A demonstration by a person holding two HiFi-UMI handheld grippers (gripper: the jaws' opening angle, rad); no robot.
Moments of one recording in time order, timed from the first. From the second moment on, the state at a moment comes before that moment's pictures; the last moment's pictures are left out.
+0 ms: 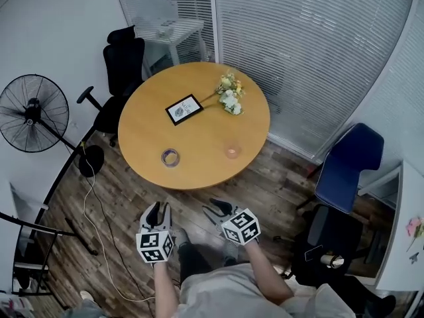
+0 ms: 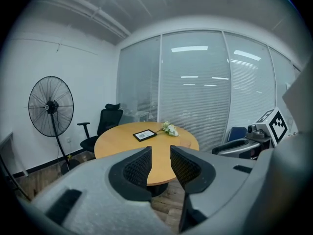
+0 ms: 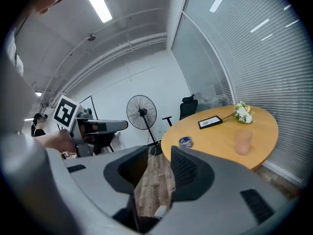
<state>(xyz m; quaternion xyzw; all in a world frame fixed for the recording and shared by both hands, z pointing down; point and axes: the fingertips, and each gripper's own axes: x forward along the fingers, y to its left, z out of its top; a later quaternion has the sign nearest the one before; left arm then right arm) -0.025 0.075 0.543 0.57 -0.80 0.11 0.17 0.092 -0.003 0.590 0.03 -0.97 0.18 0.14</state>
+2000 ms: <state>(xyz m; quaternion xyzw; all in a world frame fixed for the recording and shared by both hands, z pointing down) -0.268 -0.166 0.687 0.80 -0.51 0.23 0.22 -0.144 -0.141 0.671 0.30 -0.89 0.30 0.15</state>
